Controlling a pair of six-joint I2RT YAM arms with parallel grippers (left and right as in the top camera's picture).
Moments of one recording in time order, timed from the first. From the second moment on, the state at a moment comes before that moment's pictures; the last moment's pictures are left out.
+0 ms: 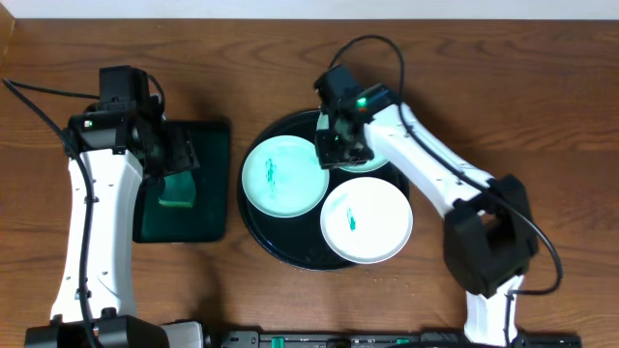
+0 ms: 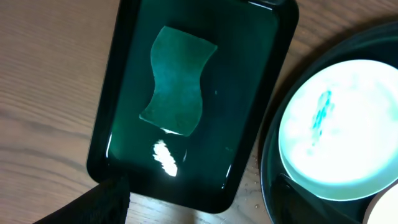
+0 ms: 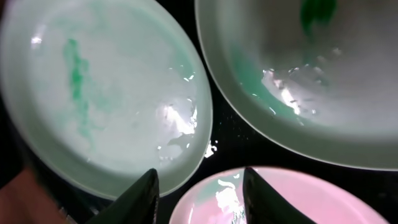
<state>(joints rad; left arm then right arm) 0.12 1.48 1.38 -1.19 -0.02 -0.17 0.59 2.07 1.70 -1.01 -0.15 0.46</state>
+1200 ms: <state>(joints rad) 0.12 1.54 1.36 -1.20 -0.12 -0.17 0.63 2.23 1.70 -0.91 -0.10 0.52</state>
